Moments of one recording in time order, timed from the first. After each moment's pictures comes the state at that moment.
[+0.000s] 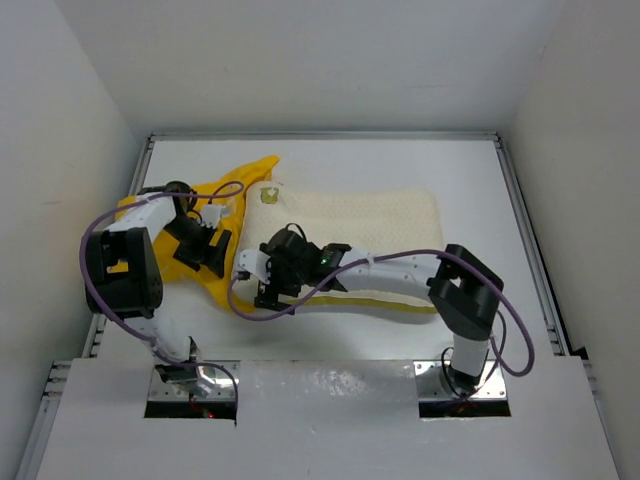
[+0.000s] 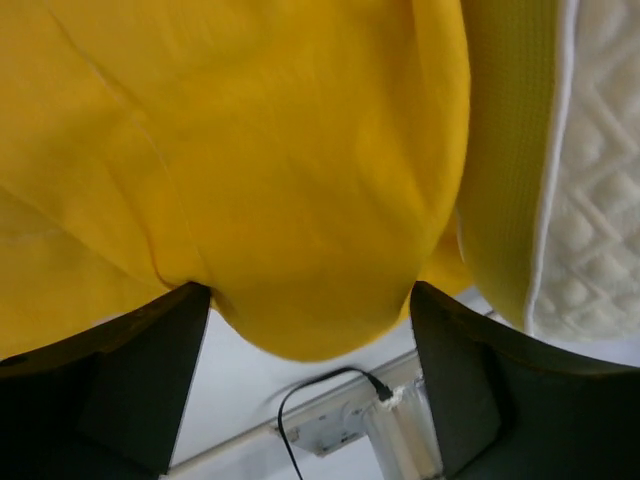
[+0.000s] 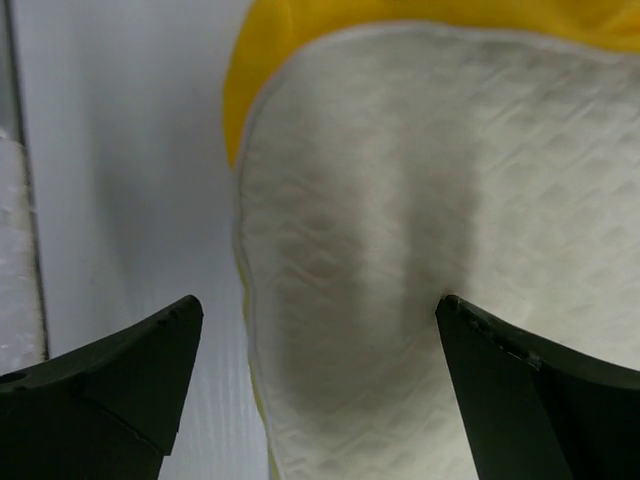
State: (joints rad) left arm 0.13 1.68 1.14 -1.06 0.31 0.48; right arm 1.08 1.81 1.24 -0.21 -0.21 -0.42
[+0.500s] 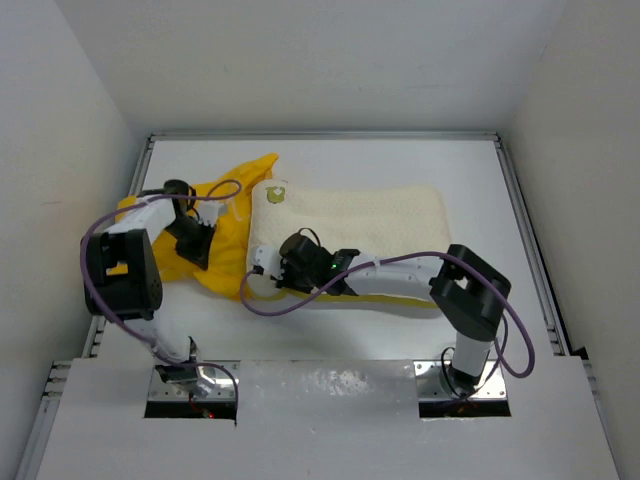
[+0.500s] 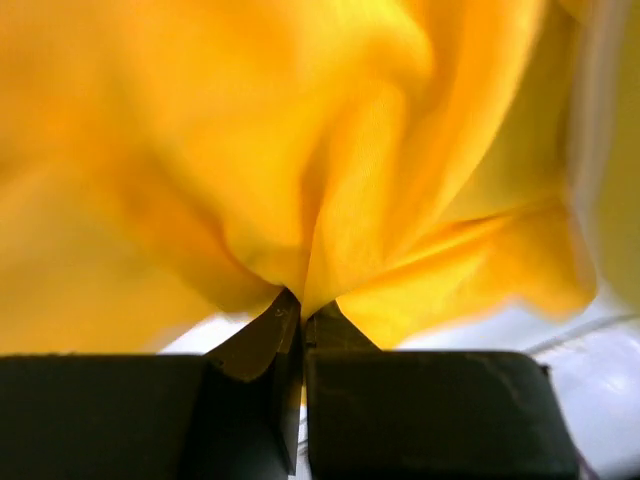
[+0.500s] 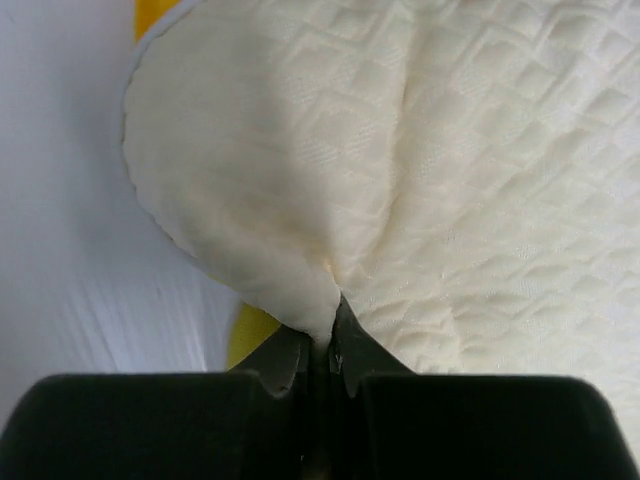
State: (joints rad) left arm 0.14 1.73 1.09 -0.93 0.27 0.47; right arm 1.05 1.84 1.14 -0.11 0.01 -0.39
